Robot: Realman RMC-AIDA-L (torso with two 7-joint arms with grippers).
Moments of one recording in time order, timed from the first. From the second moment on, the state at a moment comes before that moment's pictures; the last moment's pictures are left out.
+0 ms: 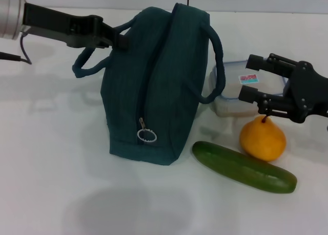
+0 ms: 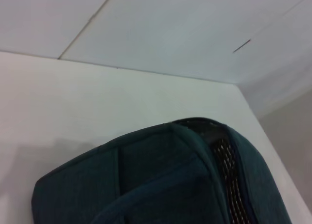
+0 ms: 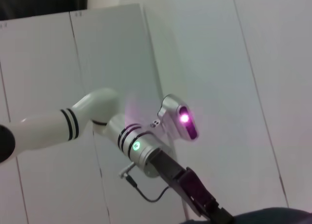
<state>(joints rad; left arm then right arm) -0.68 -1.94 0.82 0.99 2.10 1.67 -2.58 0.48 2.02 -1.07 -0.54 -1.37 -1.69 1.19</state>
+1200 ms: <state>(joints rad) -0.60 -1.99 0.73 0.99 1.97 1.67 -2.54 0.43 2.02 -1.07 -0.11 -0.74 -1.43 1.39</state>
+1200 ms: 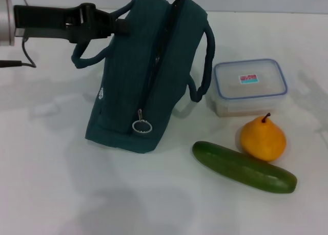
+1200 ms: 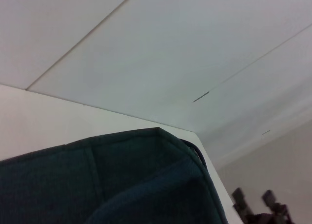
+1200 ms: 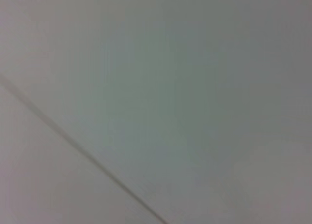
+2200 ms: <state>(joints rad) -0.61 -2.00 0.73 0.99 1.94 1.65 -2.48 0.51 2.03 -1.13 0.00 -0.75 -1.24 1.63</state>
